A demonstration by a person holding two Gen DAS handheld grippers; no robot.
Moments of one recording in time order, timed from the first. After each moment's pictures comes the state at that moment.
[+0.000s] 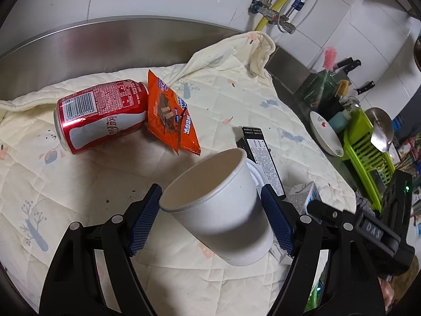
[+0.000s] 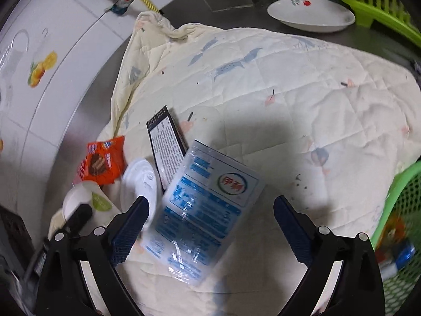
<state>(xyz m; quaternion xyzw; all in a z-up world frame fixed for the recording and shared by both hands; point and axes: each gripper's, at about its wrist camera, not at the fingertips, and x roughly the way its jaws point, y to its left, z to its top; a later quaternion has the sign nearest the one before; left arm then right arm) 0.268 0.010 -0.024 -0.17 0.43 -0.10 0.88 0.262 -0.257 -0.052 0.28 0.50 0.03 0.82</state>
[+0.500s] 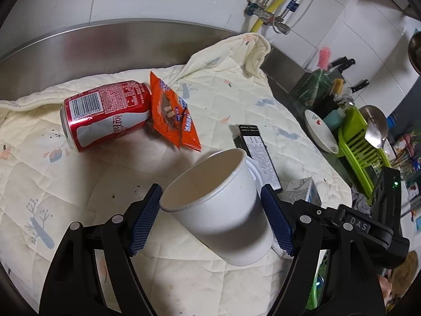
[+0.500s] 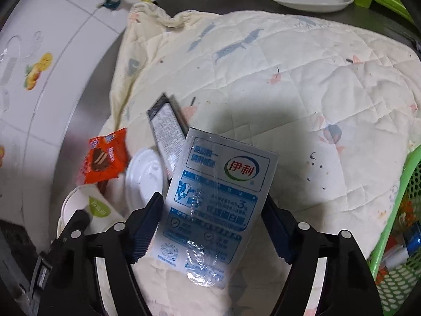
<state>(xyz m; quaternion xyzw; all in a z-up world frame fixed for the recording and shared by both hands) 0.256 0.014 -0.017 -0.17 0.43 -0.11 0.88 0.252 -0.252 -0.053 0.28 0.51 0.06 0.81</state>
